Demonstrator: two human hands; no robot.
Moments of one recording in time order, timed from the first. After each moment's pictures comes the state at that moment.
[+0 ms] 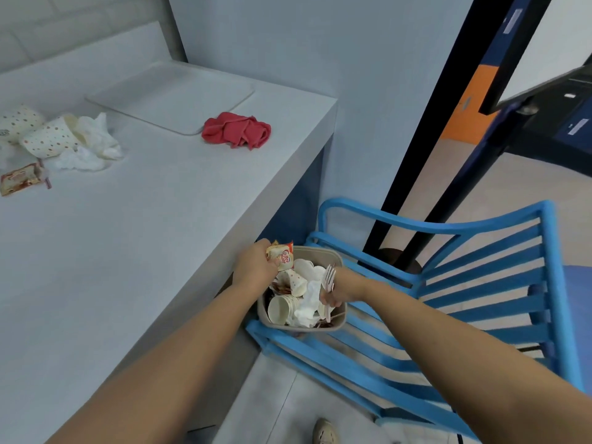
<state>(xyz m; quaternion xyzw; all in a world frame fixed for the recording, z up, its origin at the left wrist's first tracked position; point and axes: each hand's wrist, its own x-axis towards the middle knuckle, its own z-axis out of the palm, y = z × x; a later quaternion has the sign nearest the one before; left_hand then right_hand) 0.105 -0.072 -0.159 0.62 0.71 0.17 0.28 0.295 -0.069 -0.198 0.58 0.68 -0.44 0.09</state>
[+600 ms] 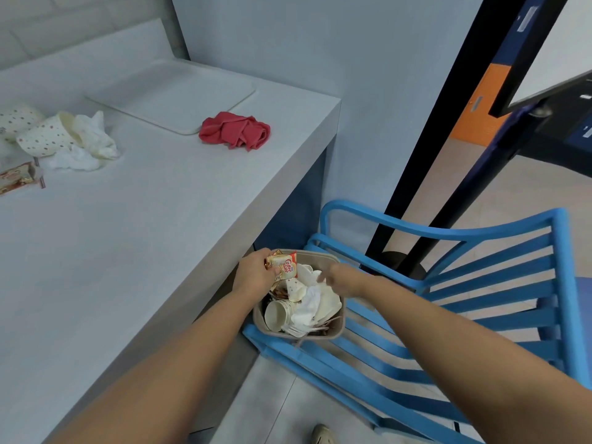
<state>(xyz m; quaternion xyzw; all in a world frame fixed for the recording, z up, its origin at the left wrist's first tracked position) 0.115 -0.067 -0.175 0.60 0.71 0.18 0.32 0.304 -0.044 -0.194 0.55 0.75 -0.35 0.12</state>
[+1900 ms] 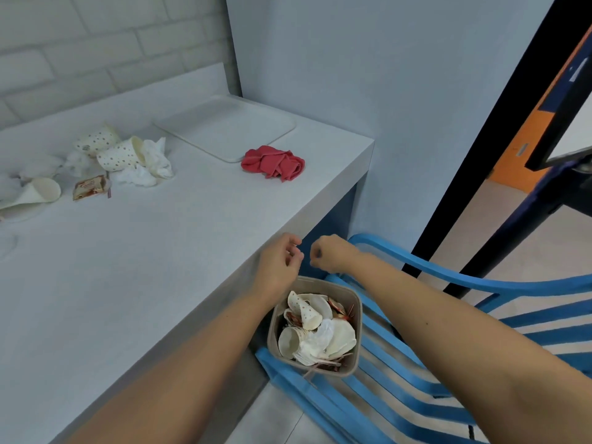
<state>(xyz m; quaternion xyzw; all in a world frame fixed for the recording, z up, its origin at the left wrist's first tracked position) 0.123 -0.054 -0.124 0.59 0.65 0.38 0.28 0.253 0.025 -0.129 0.52 0.82 -0.24 0.04</state>
